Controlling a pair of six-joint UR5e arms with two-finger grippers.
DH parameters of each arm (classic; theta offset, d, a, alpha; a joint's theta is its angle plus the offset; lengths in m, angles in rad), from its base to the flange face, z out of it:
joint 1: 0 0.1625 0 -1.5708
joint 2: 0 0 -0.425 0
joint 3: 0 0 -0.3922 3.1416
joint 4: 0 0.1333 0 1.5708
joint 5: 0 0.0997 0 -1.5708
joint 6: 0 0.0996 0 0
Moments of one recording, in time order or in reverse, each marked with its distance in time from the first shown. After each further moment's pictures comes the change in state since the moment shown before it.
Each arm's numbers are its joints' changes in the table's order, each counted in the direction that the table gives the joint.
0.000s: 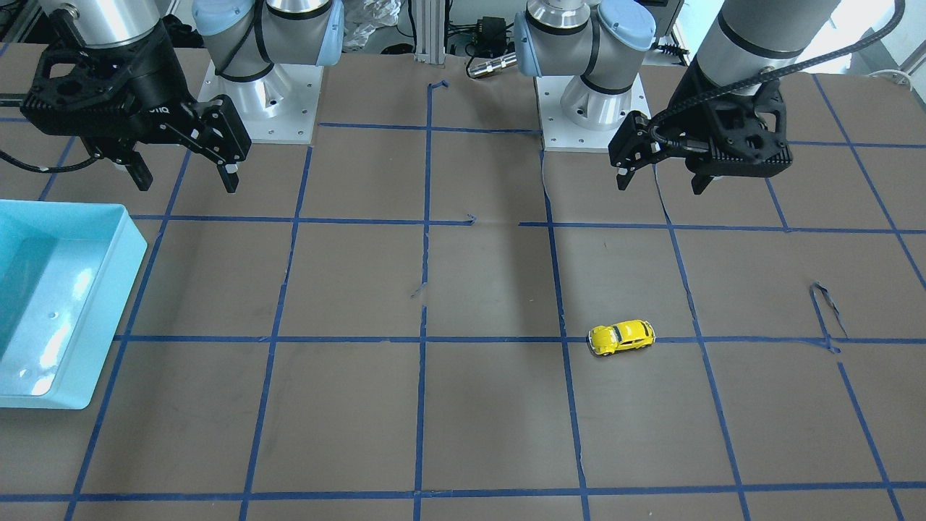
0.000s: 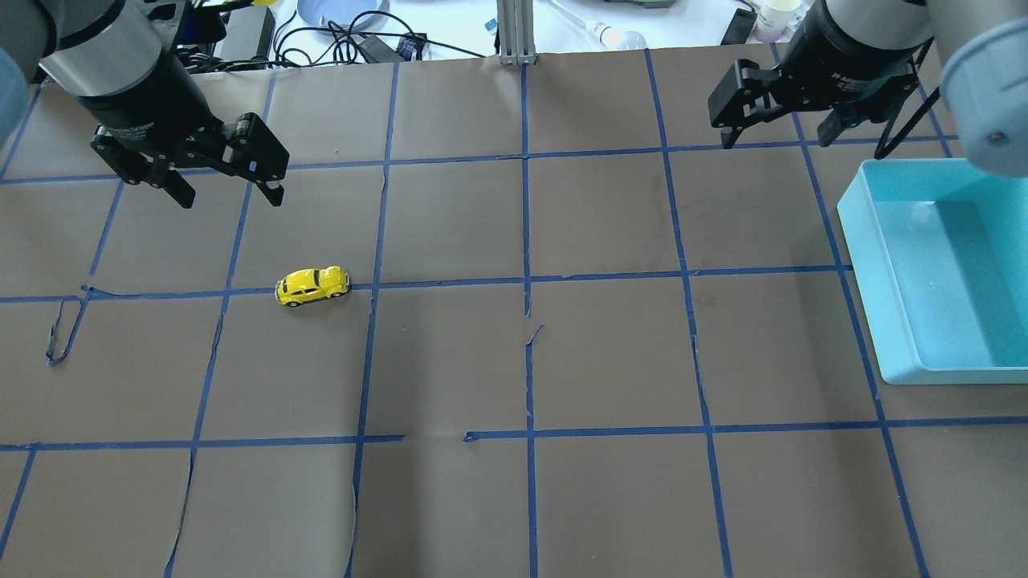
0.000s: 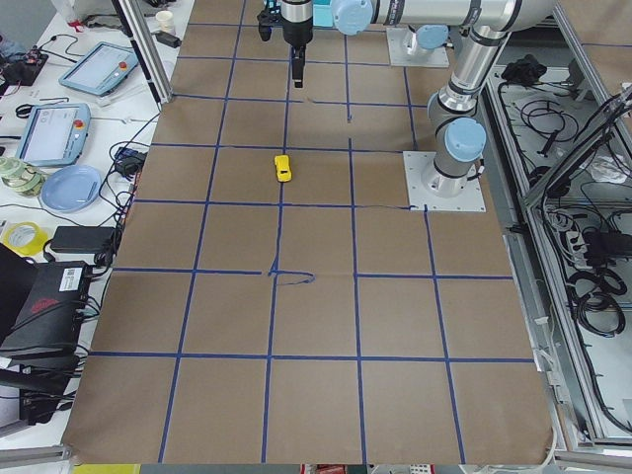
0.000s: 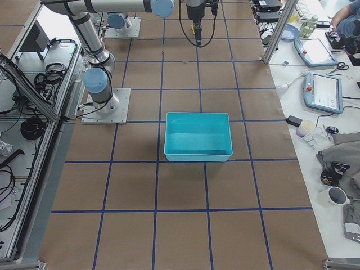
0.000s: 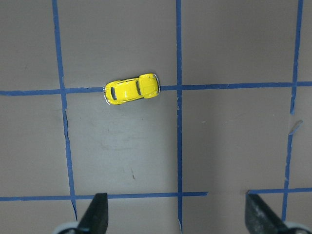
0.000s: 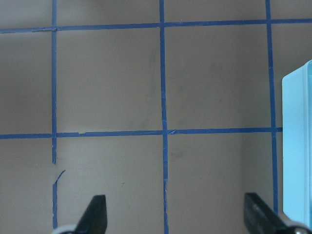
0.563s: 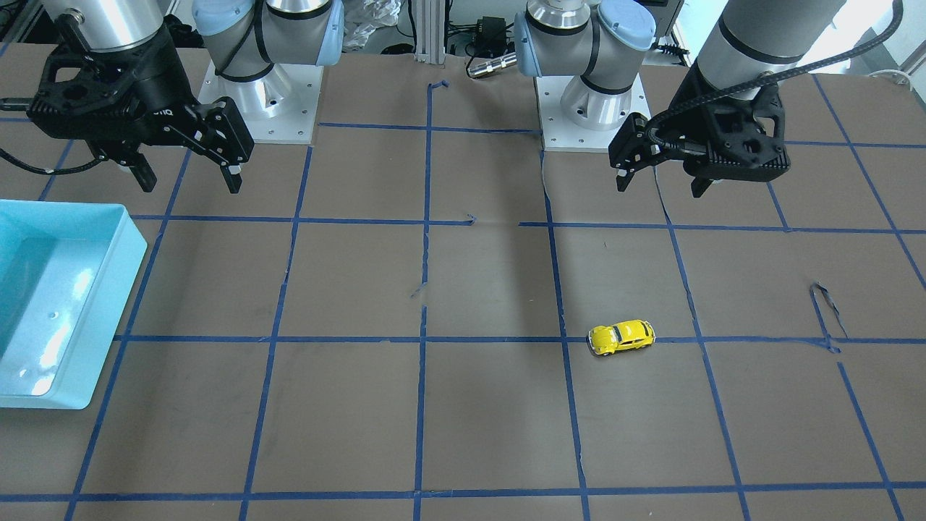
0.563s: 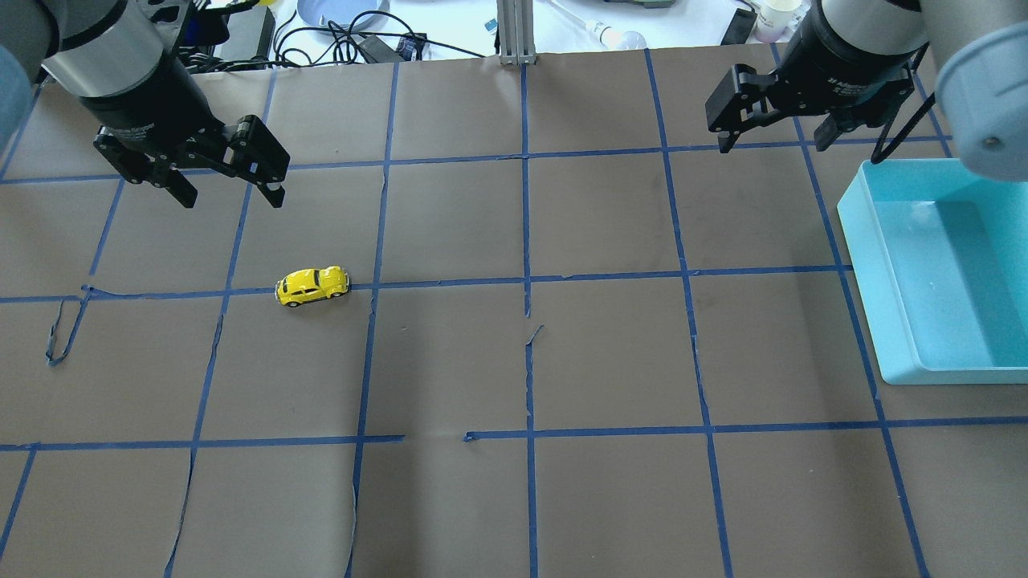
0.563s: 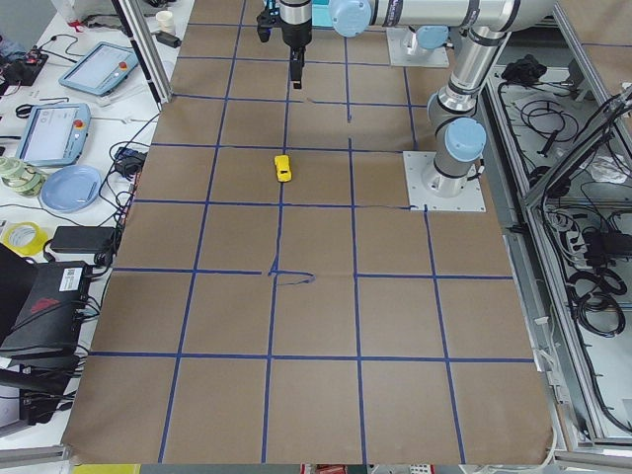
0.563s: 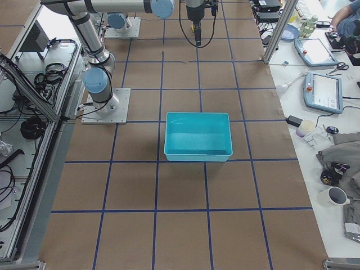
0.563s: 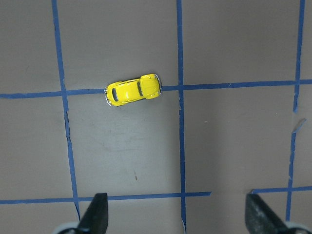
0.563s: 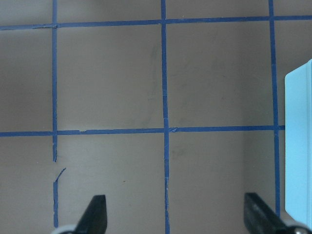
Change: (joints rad) left arm 0.002 0.006 0.001 0.000 -0.006 0.025; right arm 0.001 0.002 -0.006 0.003 0.001 0.000
